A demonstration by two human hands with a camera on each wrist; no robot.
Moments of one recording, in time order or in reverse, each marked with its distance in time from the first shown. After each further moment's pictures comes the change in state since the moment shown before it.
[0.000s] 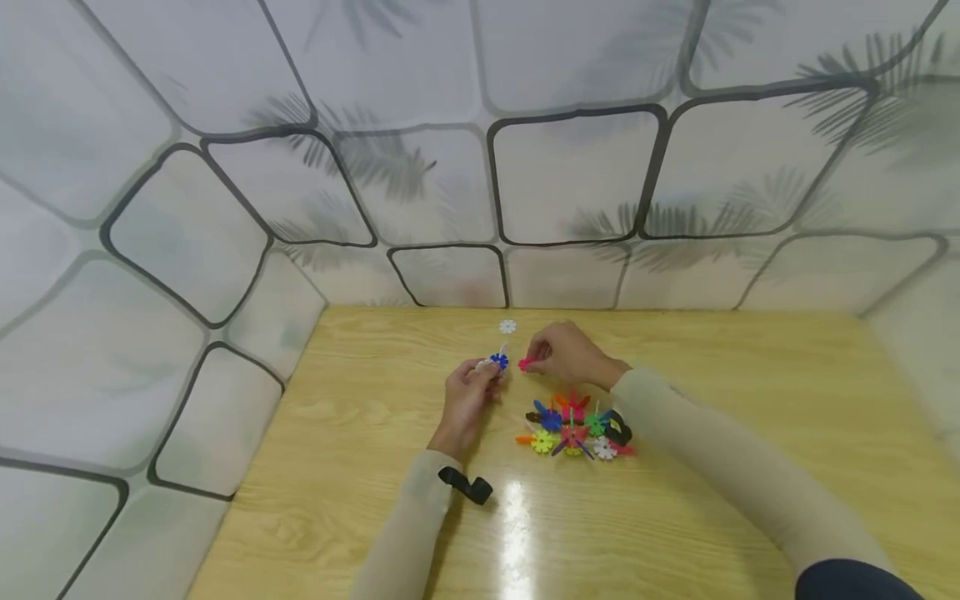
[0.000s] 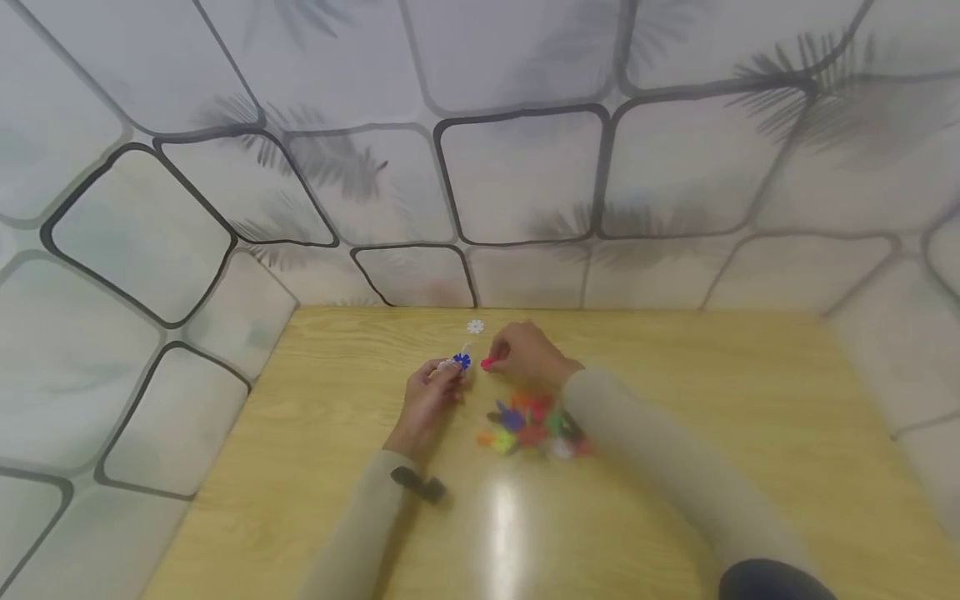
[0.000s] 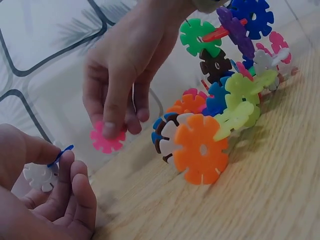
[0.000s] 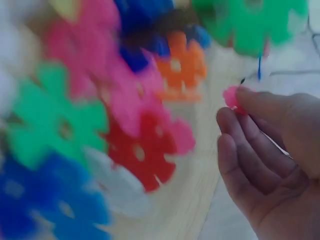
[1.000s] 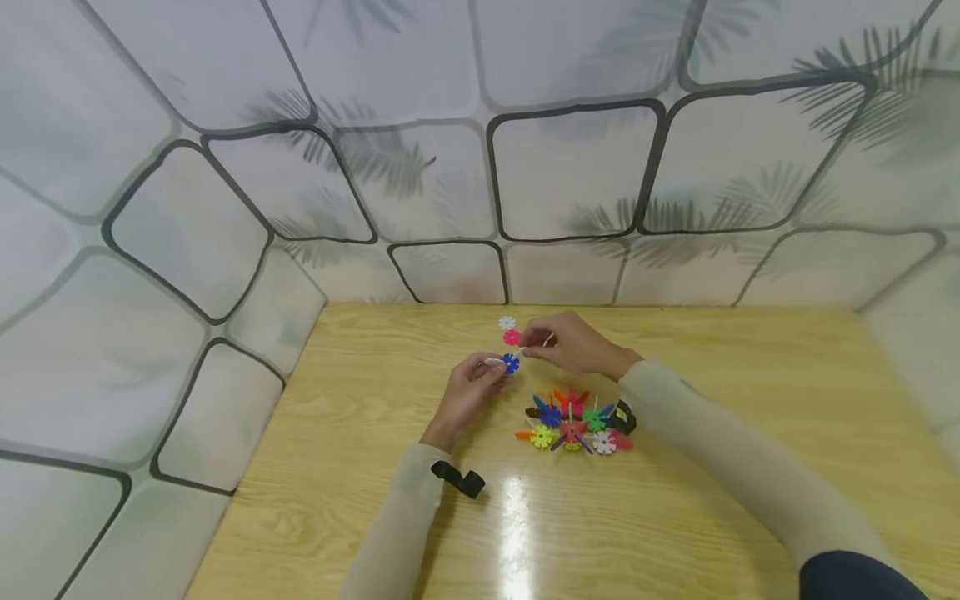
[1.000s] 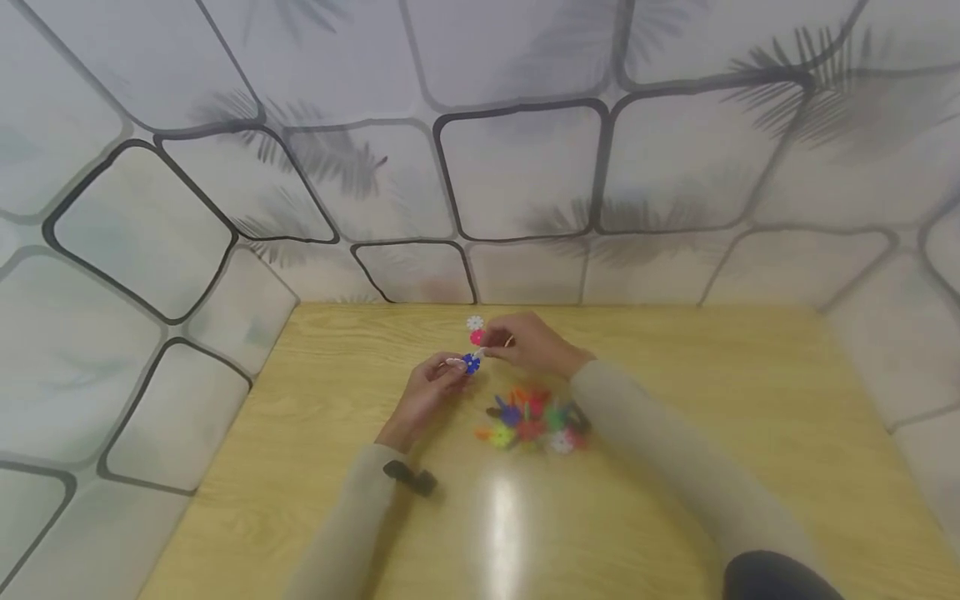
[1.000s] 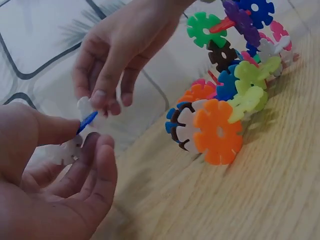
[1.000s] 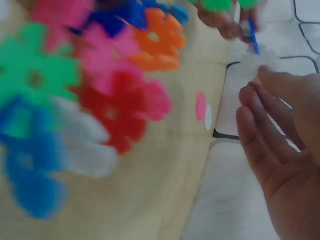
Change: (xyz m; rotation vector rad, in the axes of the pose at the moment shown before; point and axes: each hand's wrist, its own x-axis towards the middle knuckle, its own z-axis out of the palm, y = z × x) left_hand -0.005 0.012 -0.009 0.226 -0.229 0.063; right_hand -0.002 0.000 -0.015 0.073 -0.014 -0.171
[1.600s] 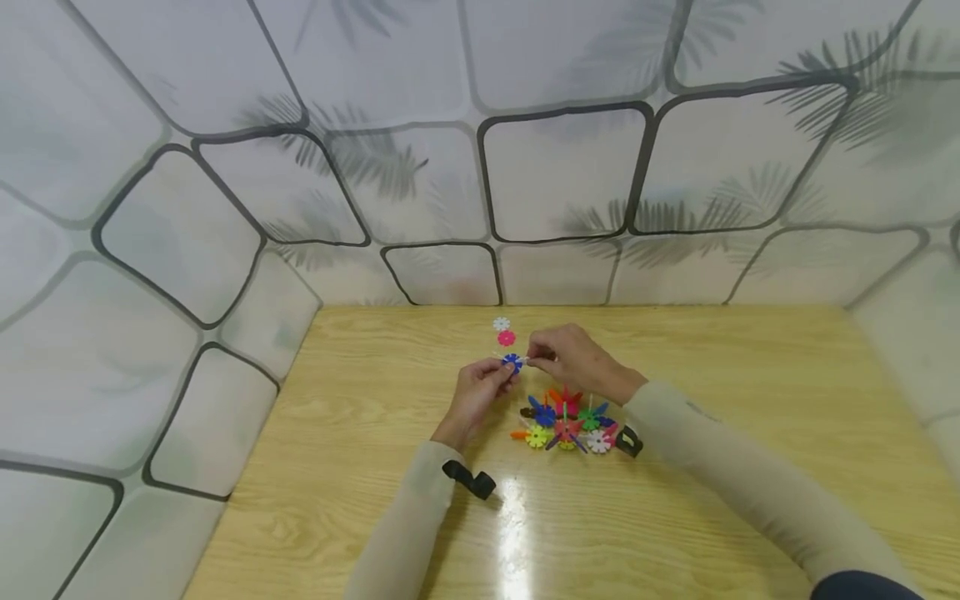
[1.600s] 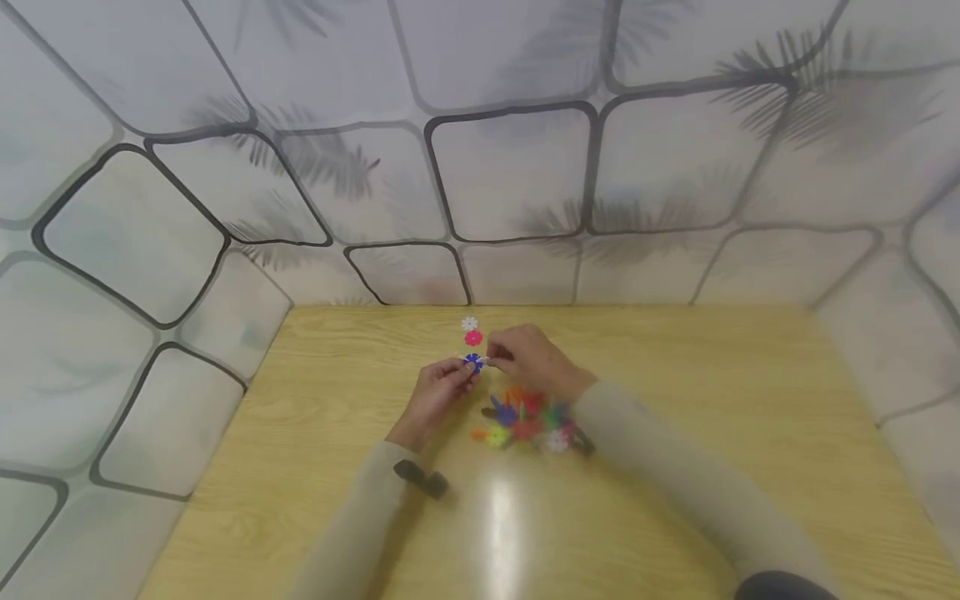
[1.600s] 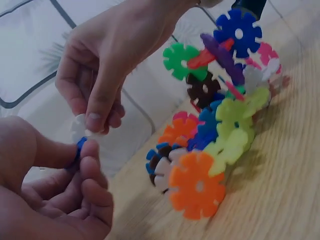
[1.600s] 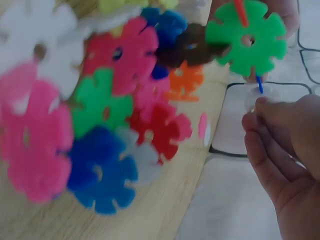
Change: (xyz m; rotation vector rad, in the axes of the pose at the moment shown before) left_hand 0.001 0.005 0.028 0.040 0.040 -0.048; right_hand -0.031 -0.023 0.008 -0.150 0.124 -0.011
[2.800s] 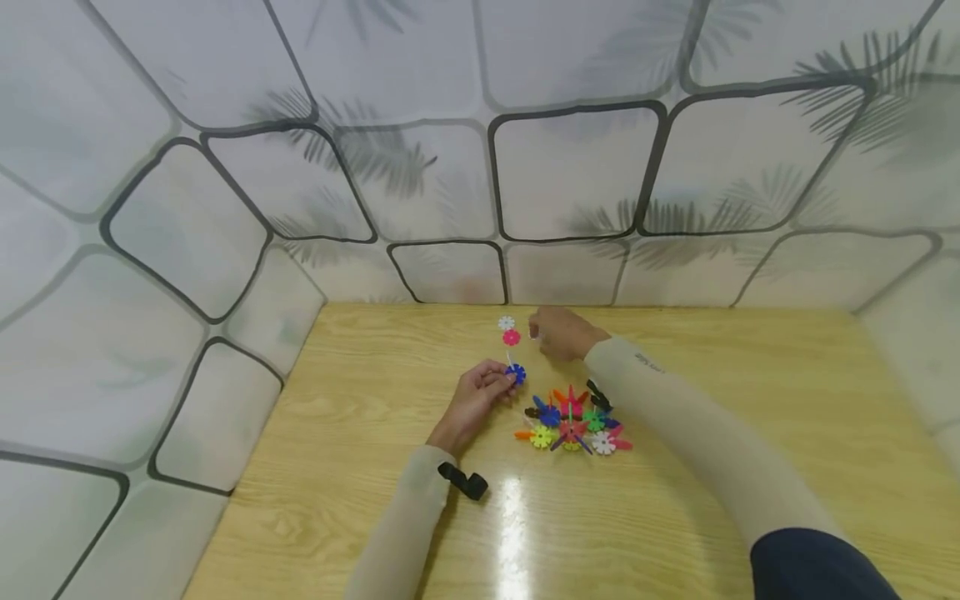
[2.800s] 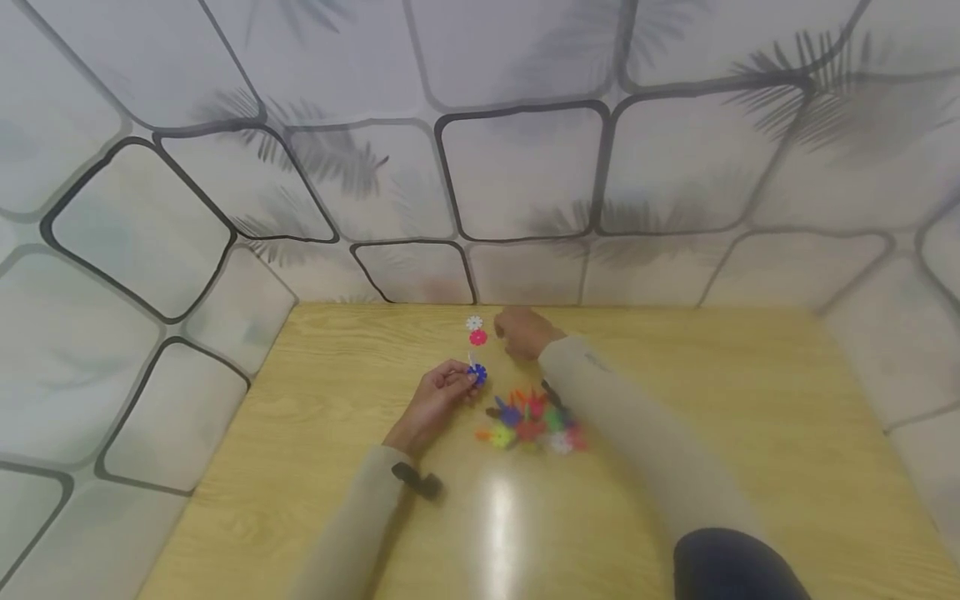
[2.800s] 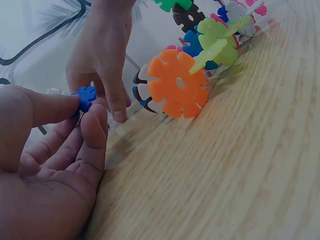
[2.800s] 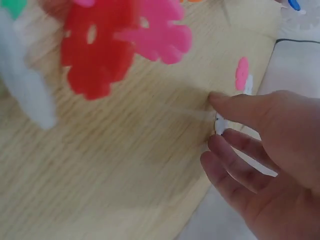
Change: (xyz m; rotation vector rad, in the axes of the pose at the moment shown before) left_hand 0.010 -0.029 -0.028 -0.020 -0.139 0.024; right_hand 0.061 0.037 0.005 -0.320 -0.365 0.183
